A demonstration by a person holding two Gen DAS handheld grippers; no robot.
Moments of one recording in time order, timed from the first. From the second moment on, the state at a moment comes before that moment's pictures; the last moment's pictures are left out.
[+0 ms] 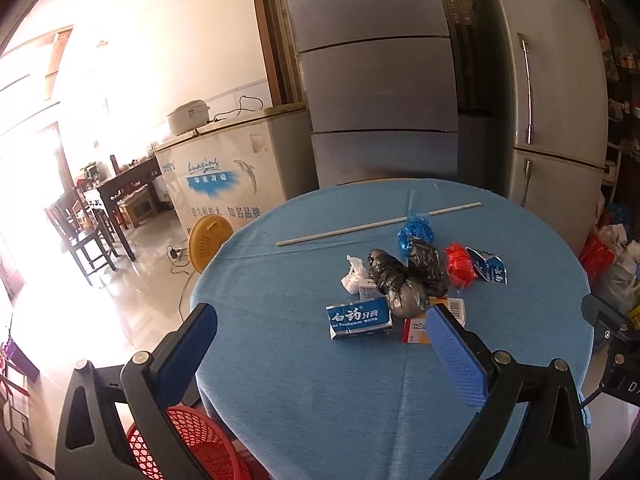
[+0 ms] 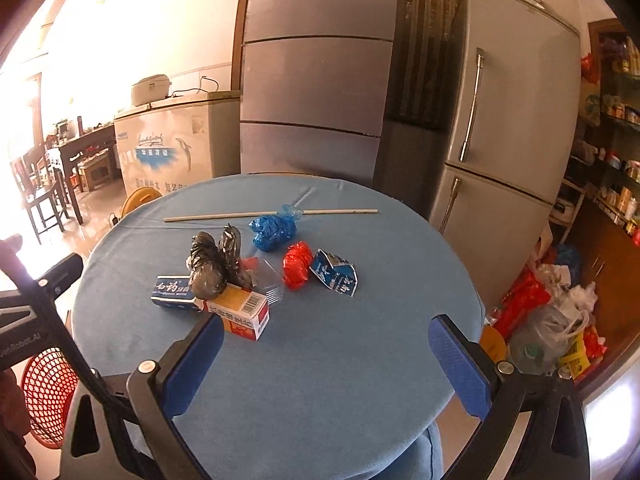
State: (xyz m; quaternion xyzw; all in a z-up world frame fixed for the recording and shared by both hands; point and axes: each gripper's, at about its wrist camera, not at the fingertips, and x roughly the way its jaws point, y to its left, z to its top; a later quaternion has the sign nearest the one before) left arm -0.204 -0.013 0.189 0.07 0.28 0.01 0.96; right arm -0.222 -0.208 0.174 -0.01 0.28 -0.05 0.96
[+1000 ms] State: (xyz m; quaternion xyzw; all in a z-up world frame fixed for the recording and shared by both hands) left arm -0.157 0.000 0.155 0.06 0.32 0.00 0.95; right arm -0.171 -0.201 0.153 -0.02 0.32 -0.03 0.95
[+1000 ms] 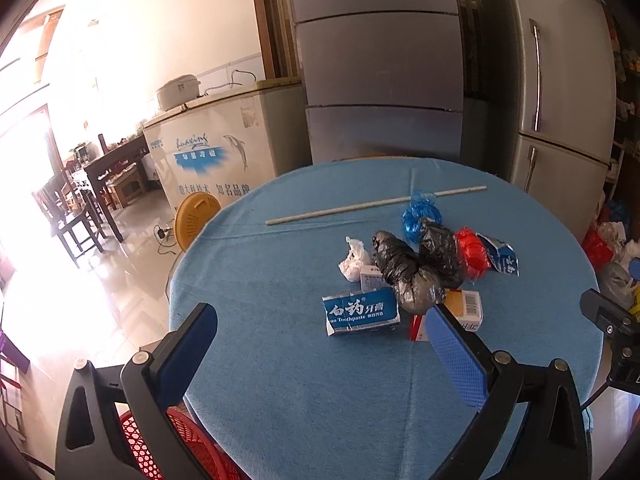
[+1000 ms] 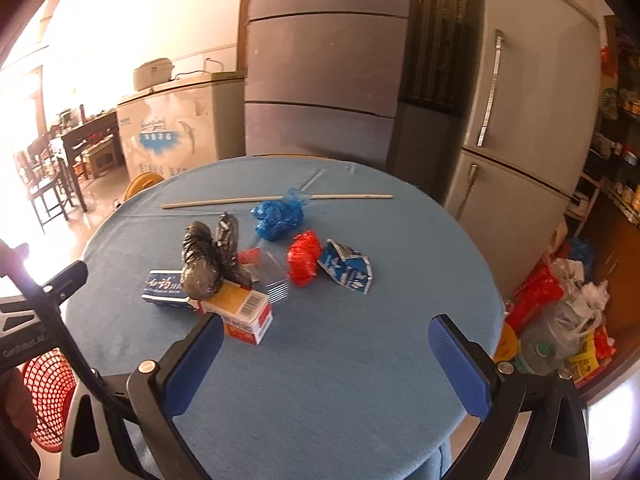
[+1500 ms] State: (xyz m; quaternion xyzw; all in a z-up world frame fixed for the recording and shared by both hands) left arm -0.100 0.041 0.105 0.01 0.41 -0.11 0.91; right arm -0.120 -0.172 0.111 -0.02 0.36 0.15 0.92
